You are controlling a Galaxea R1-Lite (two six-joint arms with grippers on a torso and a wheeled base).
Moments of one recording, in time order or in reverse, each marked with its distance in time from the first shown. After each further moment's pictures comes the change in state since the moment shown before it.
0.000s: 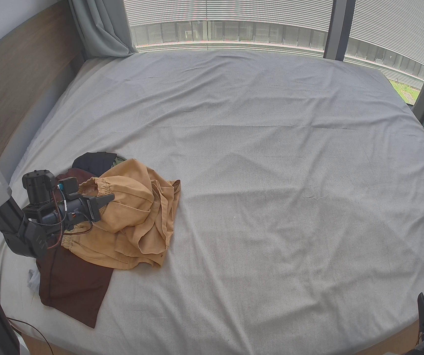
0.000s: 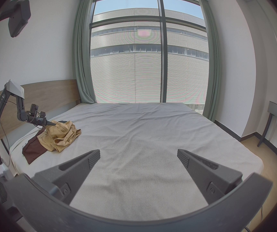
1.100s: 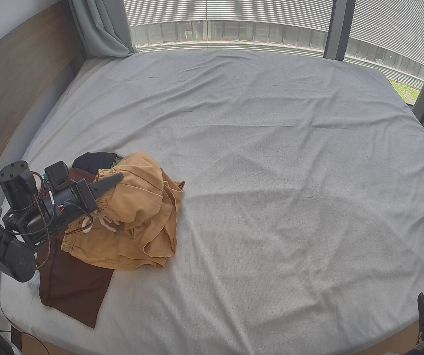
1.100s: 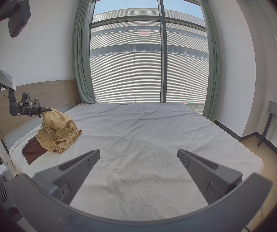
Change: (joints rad) left arm -0.152 -0.271 0.231 -0.268 -0.023 -0.399; right arm -0.001 0.000 0.000 0.000 0.000 0.001
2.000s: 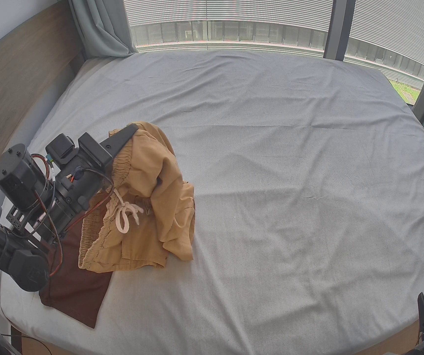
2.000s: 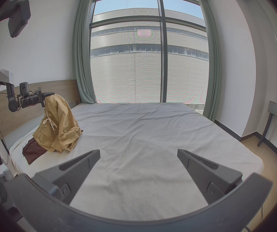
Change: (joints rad) left arm -0.263 -0.070 -0.061 -0.159 0.393 -0.409; right arm 0.000 0.000 0.000 0.000 0.000 0.000
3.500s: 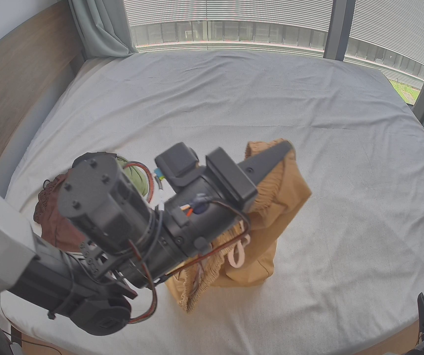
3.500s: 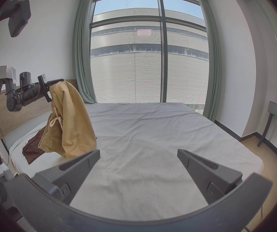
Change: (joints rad) left arm -0.509 0.145 -0.215 0.005 0.063 -0.147; right arm 0.001 0.000 0.000 0.000 0.000 -0.002
